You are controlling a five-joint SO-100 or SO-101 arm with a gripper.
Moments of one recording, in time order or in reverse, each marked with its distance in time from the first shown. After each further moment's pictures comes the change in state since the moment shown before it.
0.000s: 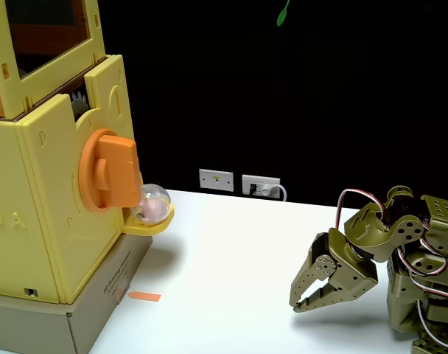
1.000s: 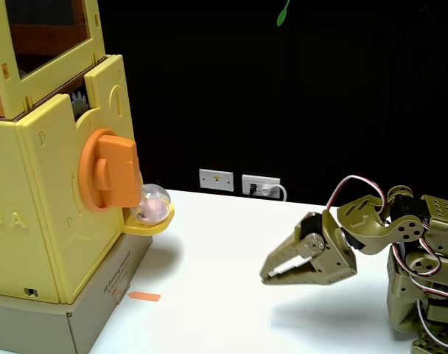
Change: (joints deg) arm 0.8 0.0 0.0 -16.3 0.0
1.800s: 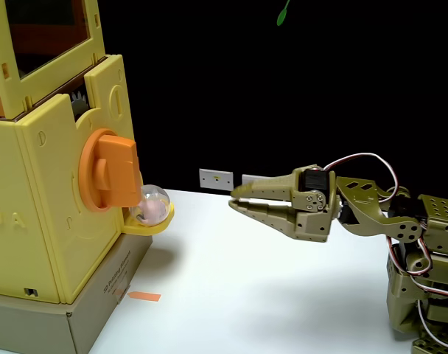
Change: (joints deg) arm -1.1 -1.9 0.0 -36.1 -6.3
